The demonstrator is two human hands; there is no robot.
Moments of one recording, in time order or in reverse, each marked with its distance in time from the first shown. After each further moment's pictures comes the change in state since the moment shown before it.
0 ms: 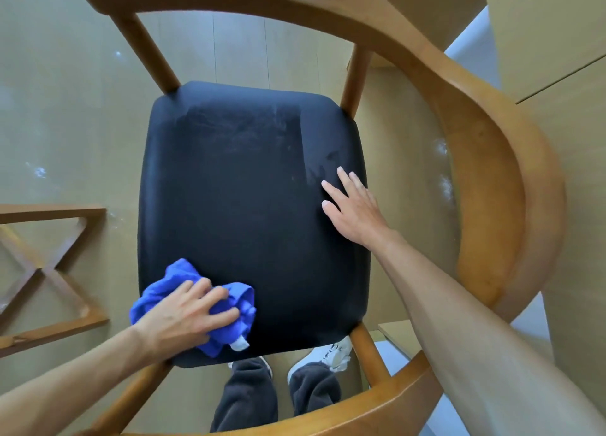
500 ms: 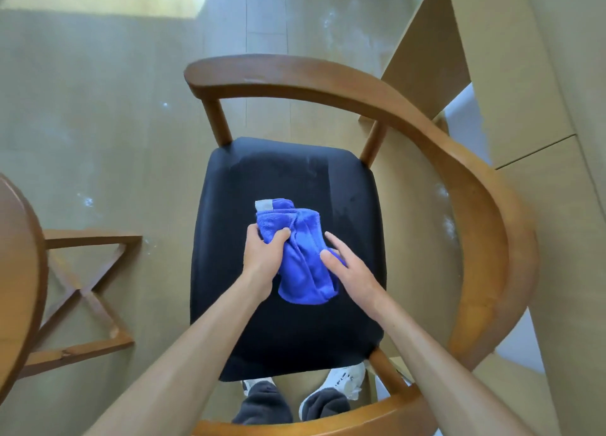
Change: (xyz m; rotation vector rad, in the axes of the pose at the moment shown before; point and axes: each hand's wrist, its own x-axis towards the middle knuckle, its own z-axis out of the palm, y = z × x) left_hand 0.098 -0.028 -0.105 -1.794 0.583 -1.361; right_hand -0.092 -0.093 -0.019 1.019 -0.093 0.030
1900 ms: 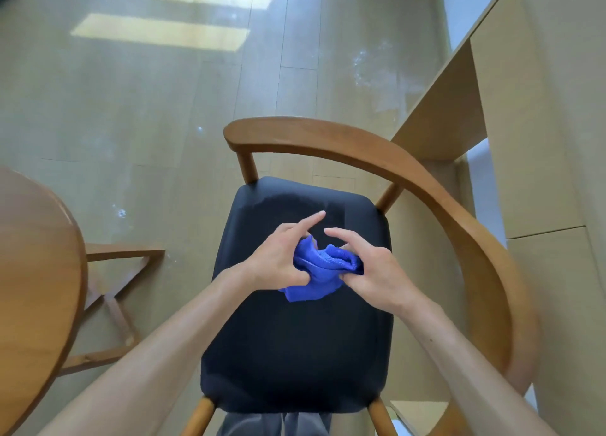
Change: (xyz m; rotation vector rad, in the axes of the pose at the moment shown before) left_hand 0.006 0.109 -0.018 0.841 -0.524 0.599; right_hand 0.017 -0.128 -0.039 -0.553 -0.105 -0.402
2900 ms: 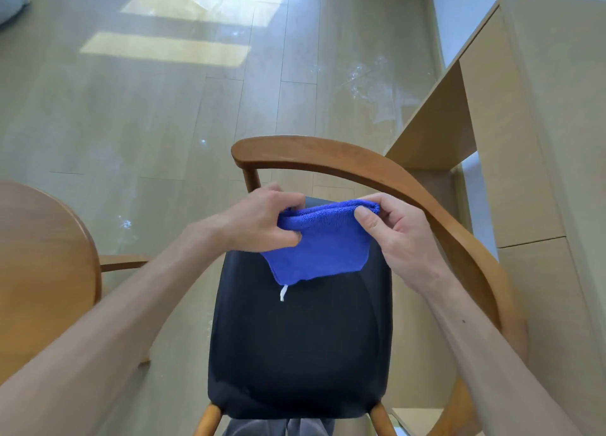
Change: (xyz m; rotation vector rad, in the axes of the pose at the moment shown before) left_hand -0.012 0.074 -0.099 0.317 0.022 0.089; right_hand 0.008 -0.083 -0.054 0.313 0.290 -0.098
